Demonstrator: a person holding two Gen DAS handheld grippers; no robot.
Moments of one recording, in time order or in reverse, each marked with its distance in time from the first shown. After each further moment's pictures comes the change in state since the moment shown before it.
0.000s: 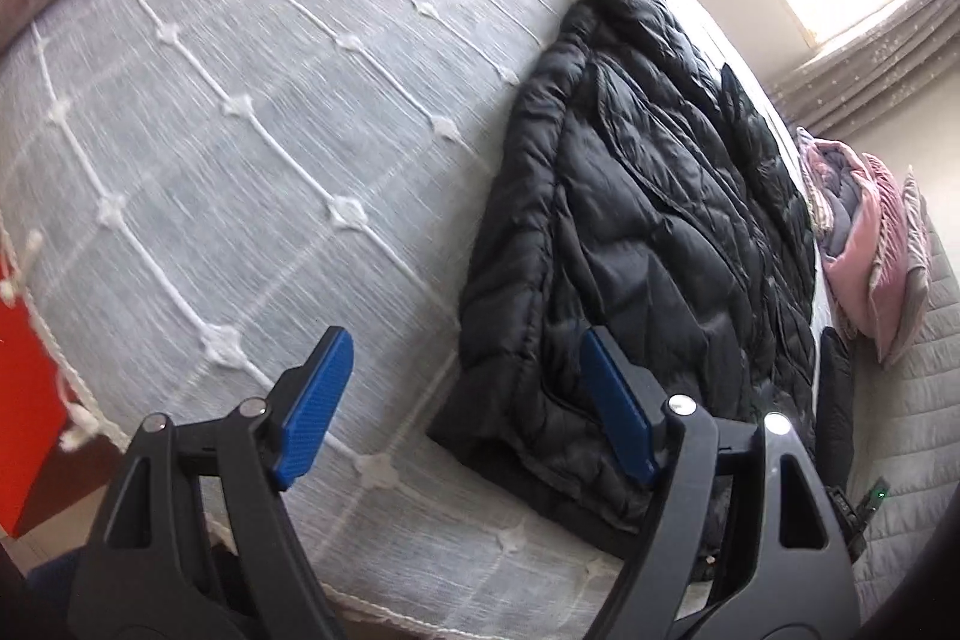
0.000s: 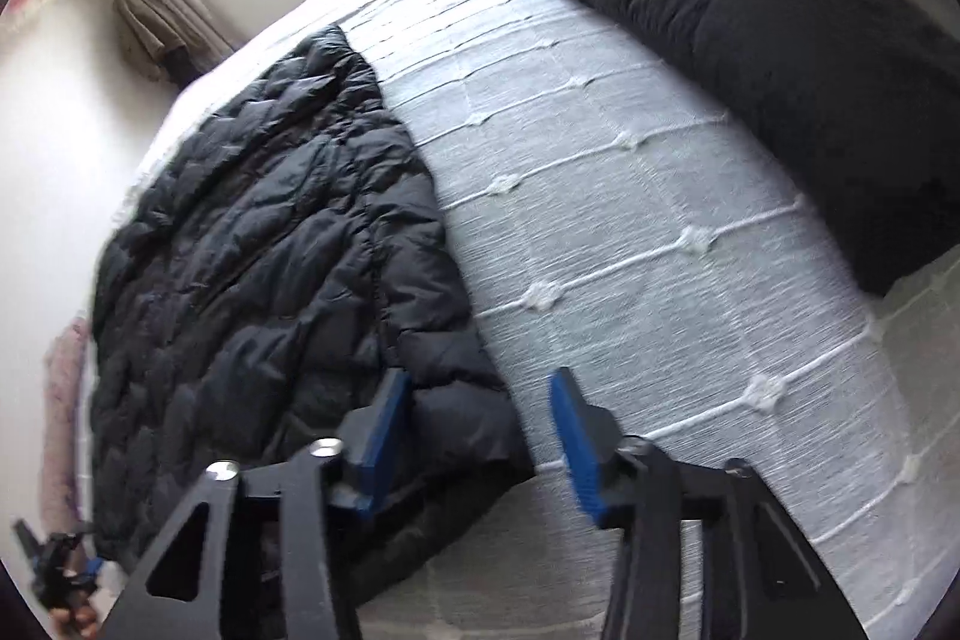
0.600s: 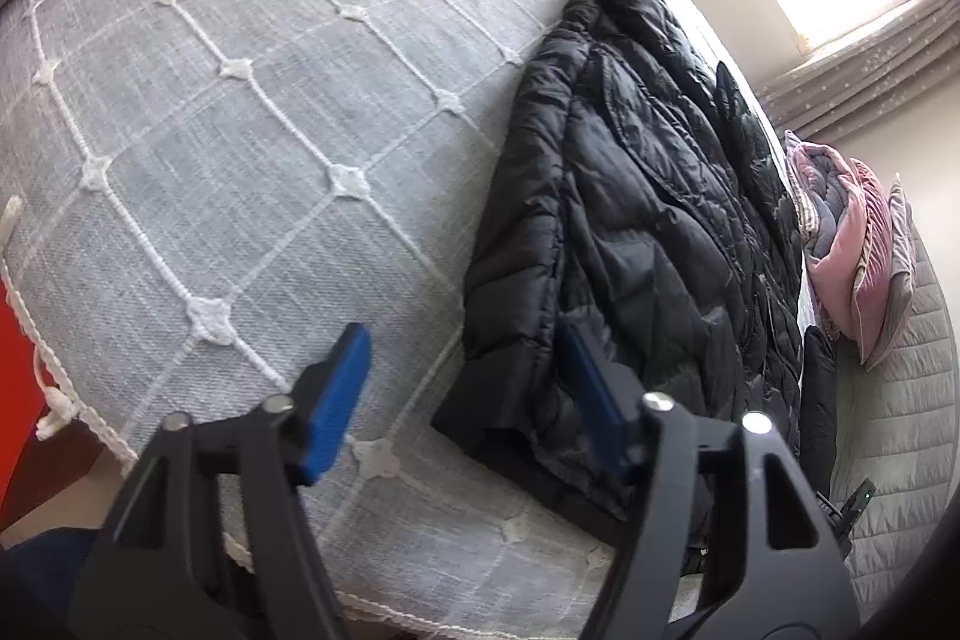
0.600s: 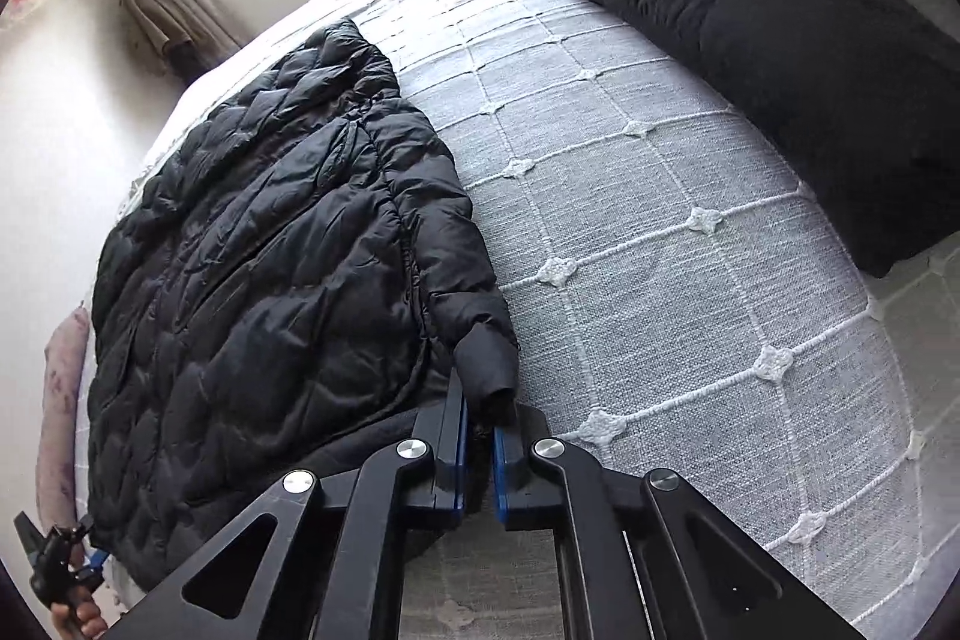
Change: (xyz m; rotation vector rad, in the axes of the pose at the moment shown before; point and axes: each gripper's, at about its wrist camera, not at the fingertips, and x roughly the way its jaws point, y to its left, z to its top) left arm 0.003 0.015 -0.003 -0.029 0.017 -0.035; right arm -0.006 0.014 -0.015 -0.032 -0.012 -0.051
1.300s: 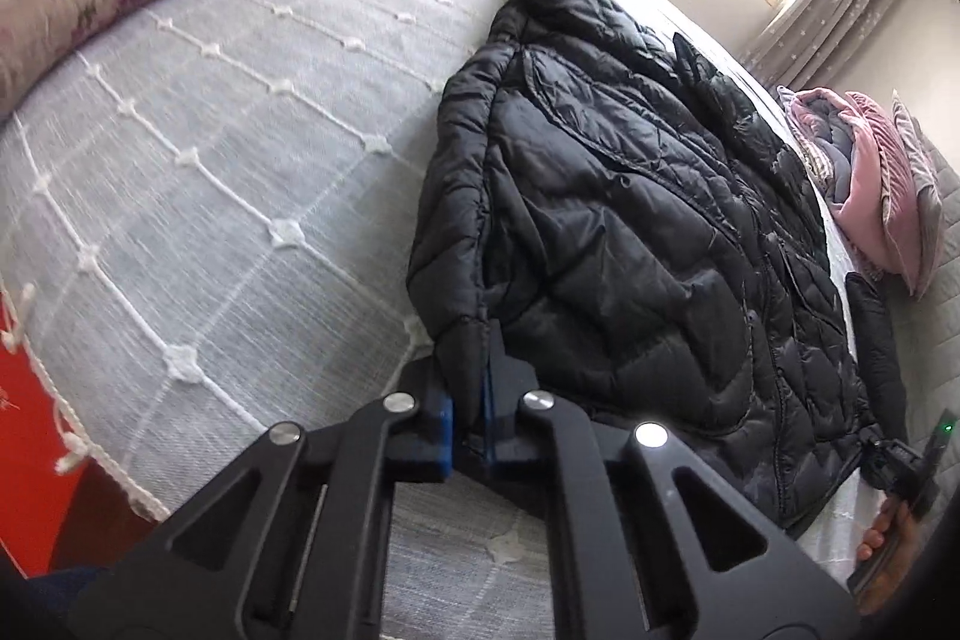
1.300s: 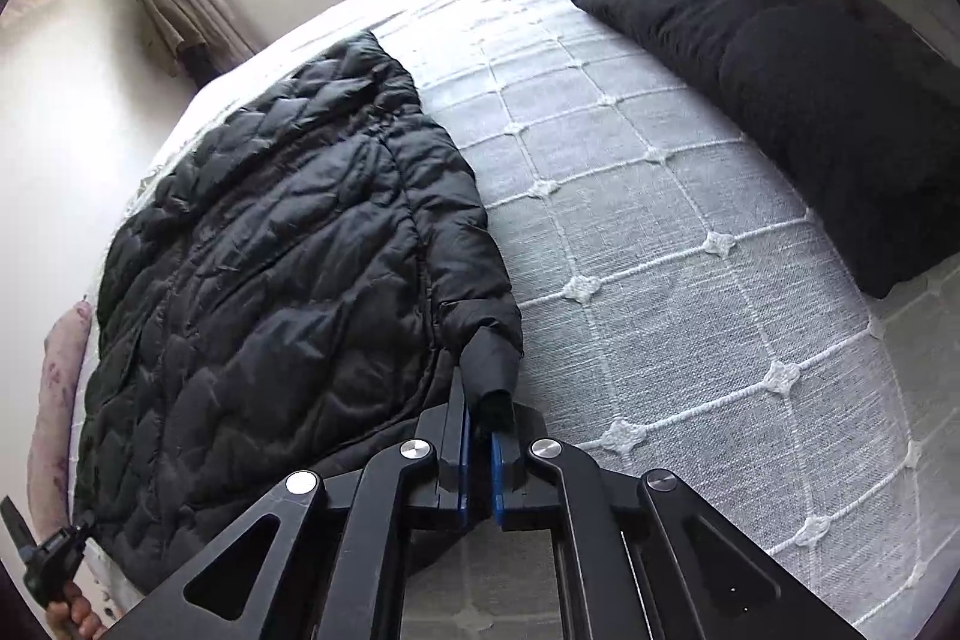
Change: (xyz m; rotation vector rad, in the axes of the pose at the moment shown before) left arm -0.006 -0.044 -0.018 0.232 -0.144 0.101; right arm -0.010 0.008 -0.001 -0.034 -0.054 0.017
